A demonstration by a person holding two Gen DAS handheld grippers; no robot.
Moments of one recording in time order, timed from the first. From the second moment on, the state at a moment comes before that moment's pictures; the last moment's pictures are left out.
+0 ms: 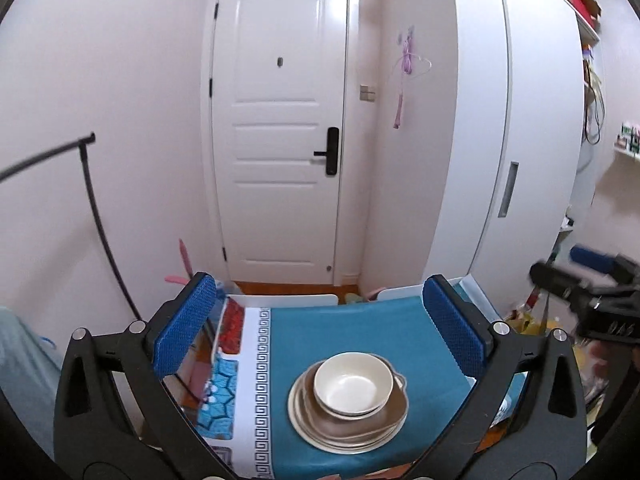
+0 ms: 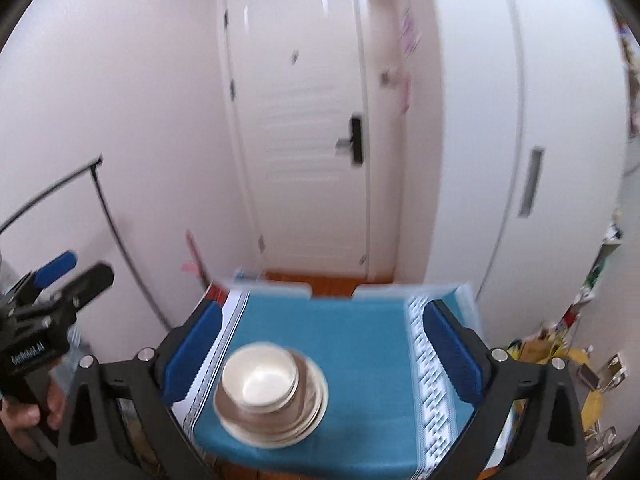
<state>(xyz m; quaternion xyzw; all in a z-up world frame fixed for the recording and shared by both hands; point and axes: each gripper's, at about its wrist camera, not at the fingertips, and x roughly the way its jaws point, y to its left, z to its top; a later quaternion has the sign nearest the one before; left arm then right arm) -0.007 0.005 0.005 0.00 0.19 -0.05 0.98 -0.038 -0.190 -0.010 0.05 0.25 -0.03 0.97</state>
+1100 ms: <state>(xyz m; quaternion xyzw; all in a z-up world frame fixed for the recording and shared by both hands) -0.049 -0.021 0.015 0.02 0.16 -0.04 0.99 -0.076 -0.191 0.008 0.05 0.22 -0.08 0.97</state>
